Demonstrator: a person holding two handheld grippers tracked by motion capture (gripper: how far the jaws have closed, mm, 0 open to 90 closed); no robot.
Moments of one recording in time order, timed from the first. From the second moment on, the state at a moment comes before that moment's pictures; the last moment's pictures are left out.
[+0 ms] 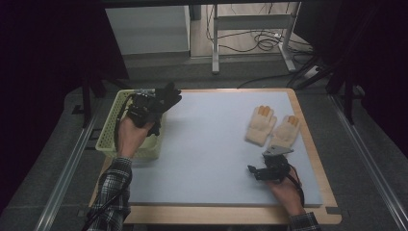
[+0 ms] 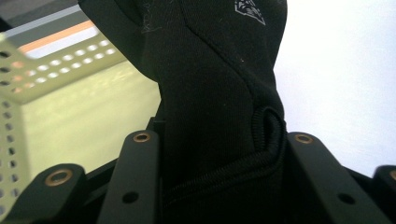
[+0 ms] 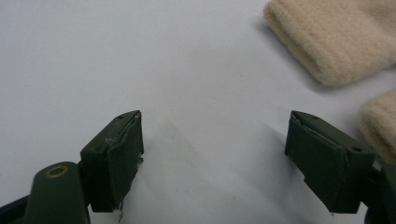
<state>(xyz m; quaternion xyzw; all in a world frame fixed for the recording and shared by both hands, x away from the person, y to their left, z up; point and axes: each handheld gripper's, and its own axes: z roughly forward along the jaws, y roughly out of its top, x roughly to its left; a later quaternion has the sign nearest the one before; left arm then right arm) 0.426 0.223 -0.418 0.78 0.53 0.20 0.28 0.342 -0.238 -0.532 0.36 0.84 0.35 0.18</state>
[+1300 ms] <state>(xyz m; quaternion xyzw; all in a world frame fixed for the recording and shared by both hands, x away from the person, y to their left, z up) 0.469 0.317 -0.496 0.75 0.63 0.17 0.13 0.342 -0.238 -0.532 0.36 0.84 0.35 0.18</state>
